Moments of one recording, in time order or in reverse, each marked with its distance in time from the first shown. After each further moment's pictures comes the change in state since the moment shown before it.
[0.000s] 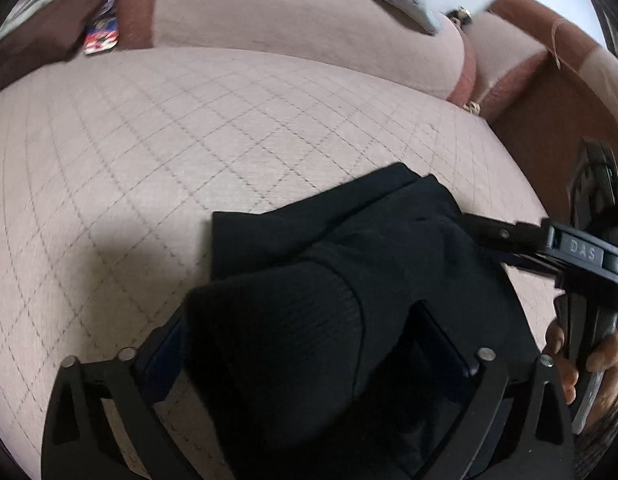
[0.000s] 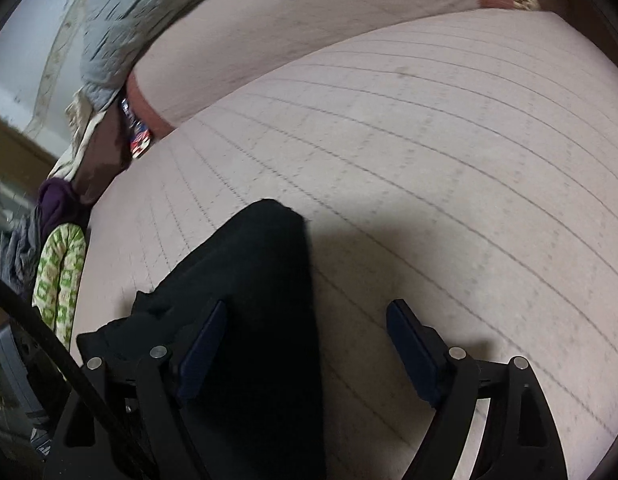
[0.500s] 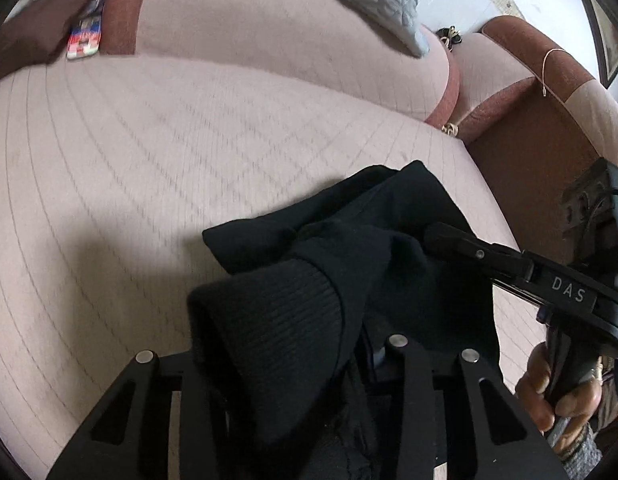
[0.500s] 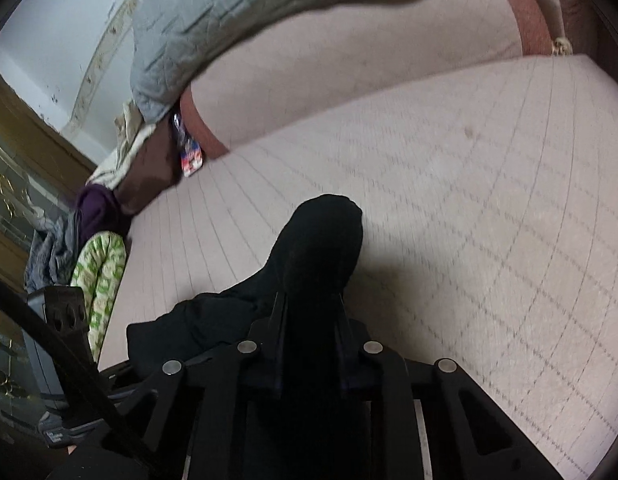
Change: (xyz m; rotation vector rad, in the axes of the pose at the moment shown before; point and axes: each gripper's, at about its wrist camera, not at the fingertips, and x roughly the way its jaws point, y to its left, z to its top) left arm -0.018 -0.003 0.038 -0.056 -0.004 -0.096; right arm -0.032 0.050 0.018 -0.048 -0.108 0.096
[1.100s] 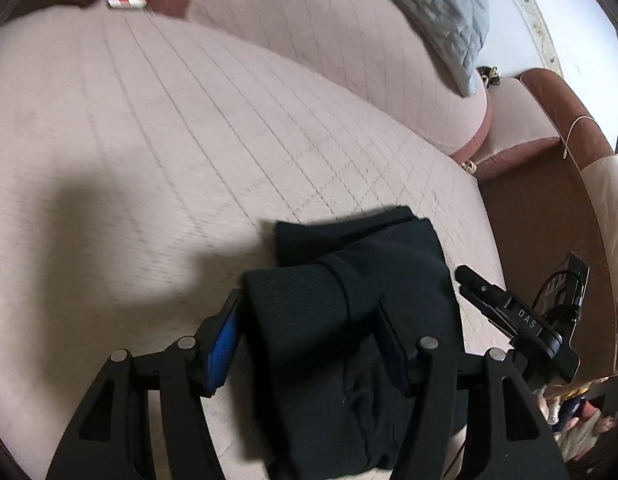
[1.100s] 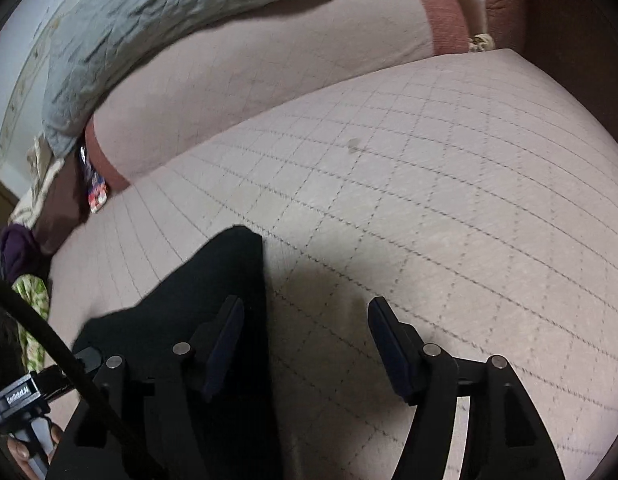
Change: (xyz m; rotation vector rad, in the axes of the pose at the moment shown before) left arm -0.014 0.068 0.019 -0.207 0.036 -0.059; right arm 0.002 -0.045 0.014 0.114 -0.048 -0.285
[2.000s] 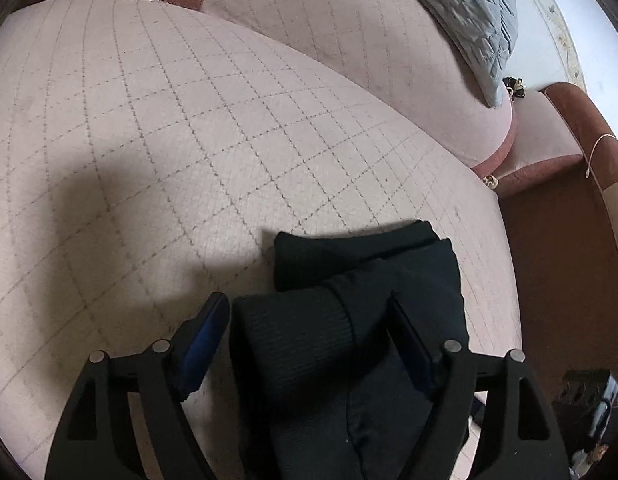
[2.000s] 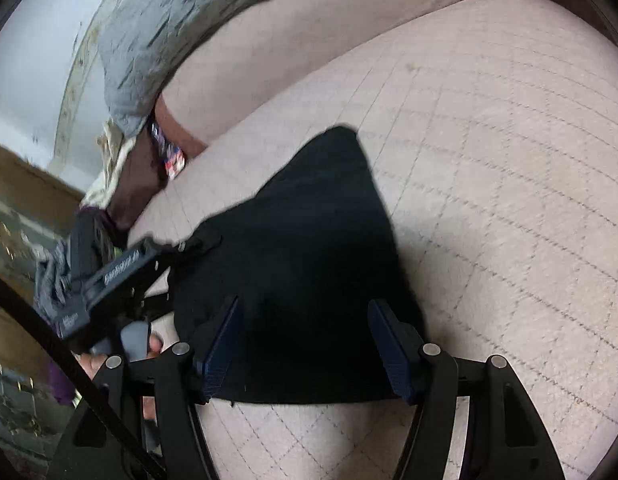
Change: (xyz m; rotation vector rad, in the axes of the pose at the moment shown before) left arm 0.028 -0.012 0.007 -0.079 0.005 0.051; right arm -0.039 0.017 -0.072 0.087 0.084 0.264
